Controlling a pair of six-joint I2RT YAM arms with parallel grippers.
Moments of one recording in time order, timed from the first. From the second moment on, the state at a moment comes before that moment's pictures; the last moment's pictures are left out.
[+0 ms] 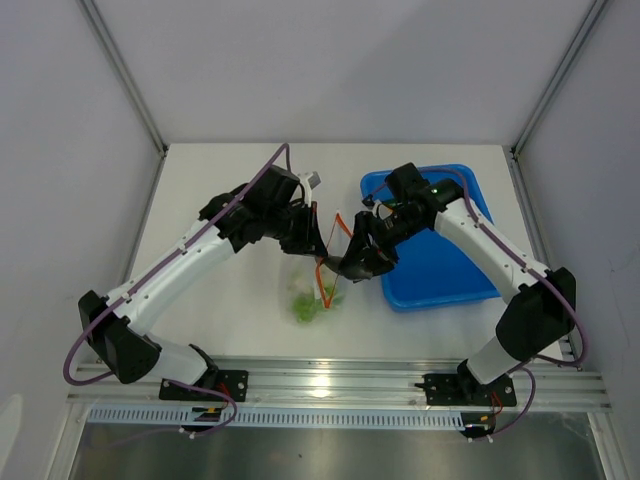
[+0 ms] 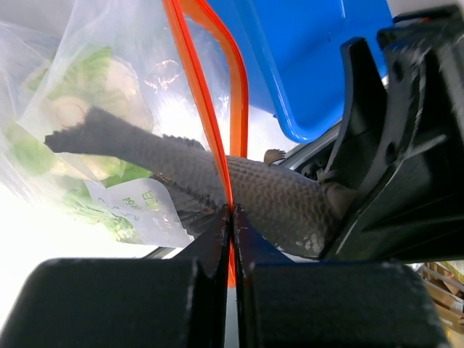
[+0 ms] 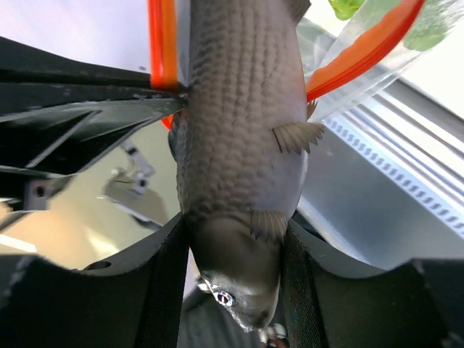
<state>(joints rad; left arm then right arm) -0.70 1.40 1.43 -0.88 0.30 -0.59 0.54 1.58 1.48 -1.13 -0.93 0.66</state>
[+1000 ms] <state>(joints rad) -0.69 1.40 1.42 -0.87 0.34 -0.60 0.60 1.54 1.53 -1.06 -0.78 0.65</state>
